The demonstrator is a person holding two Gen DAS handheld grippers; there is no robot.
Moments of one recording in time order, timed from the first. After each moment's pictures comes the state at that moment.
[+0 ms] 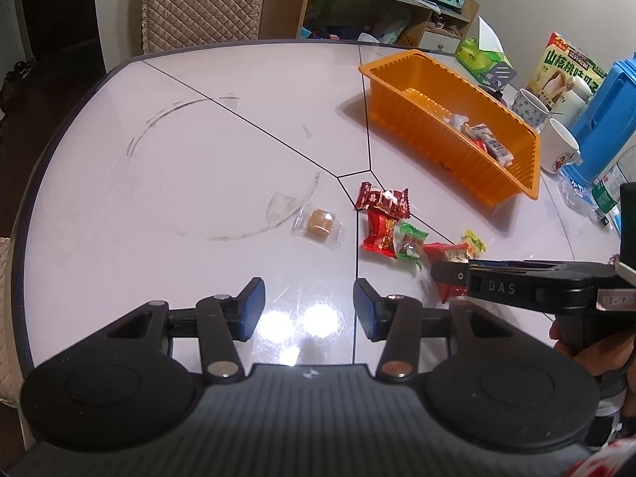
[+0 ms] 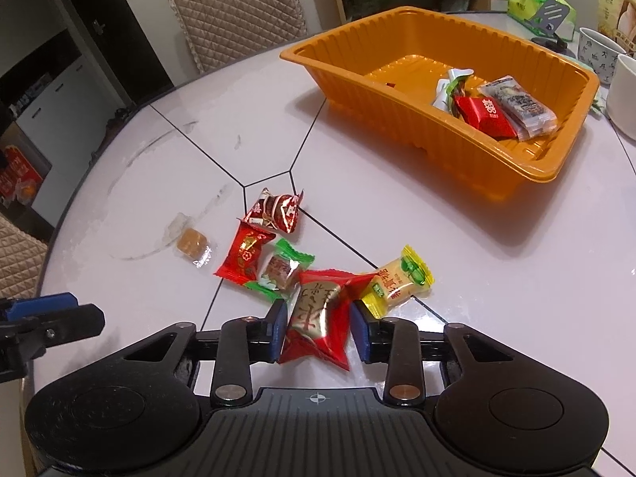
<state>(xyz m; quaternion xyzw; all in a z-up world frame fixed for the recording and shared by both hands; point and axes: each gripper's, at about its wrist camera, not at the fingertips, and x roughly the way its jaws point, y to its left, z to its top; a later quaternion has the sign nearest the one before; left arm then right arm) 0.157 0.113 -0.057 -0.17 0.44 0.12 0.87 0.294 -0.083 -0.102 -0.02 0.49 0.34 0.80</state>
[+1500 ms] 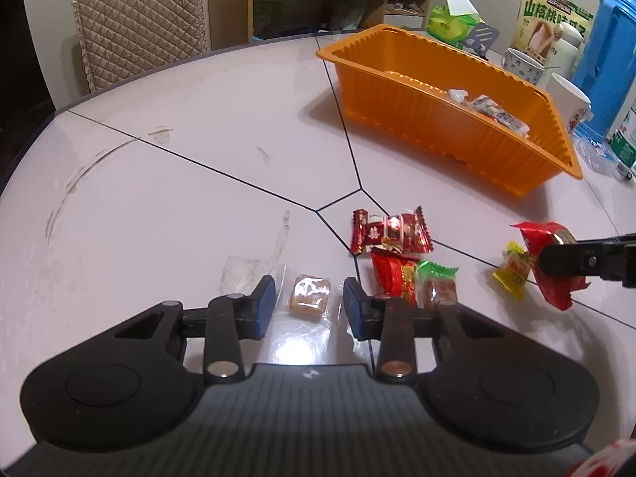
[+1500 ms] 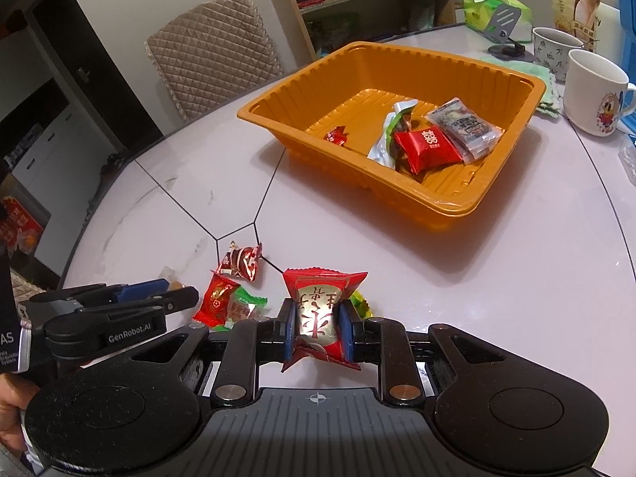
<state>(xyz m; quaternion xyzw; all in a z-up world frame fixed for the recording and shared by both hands) 0.241 0.113 -0.117 -0.07 0.43 0.08 0.90 0.316 -0.125 -0.078 0.04 0.48 0.32 0.82</state>
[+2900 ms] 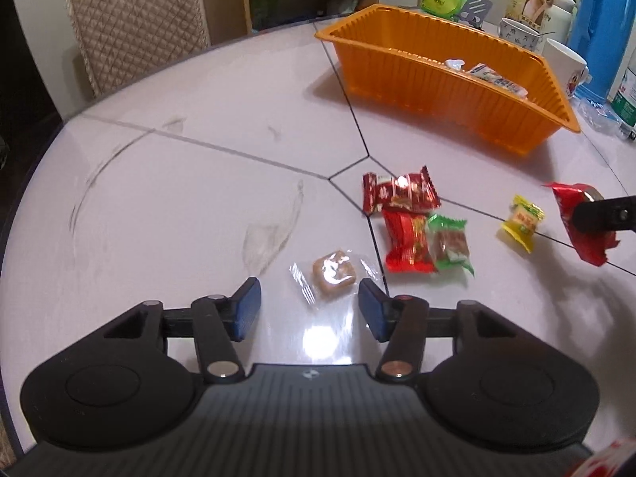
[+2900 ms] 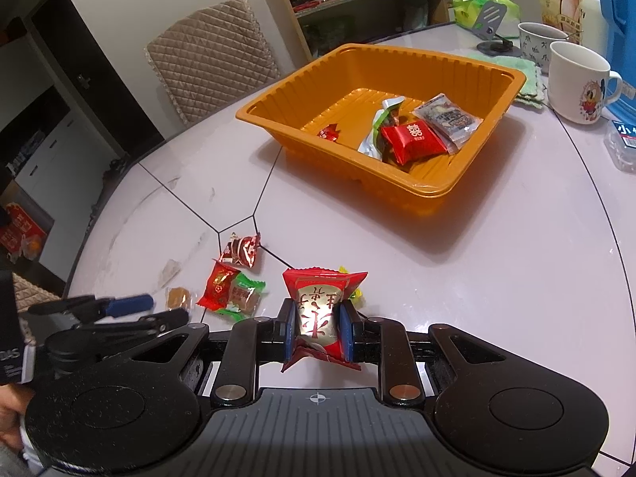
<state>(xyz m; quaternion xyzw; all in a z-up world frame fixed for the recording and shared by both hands) 0.225 0.108 -0.118 -0.02 0.45 0.08 0.89 0.304 -0.145 -0.072 0.05 0.47 0.32 0.82</state>
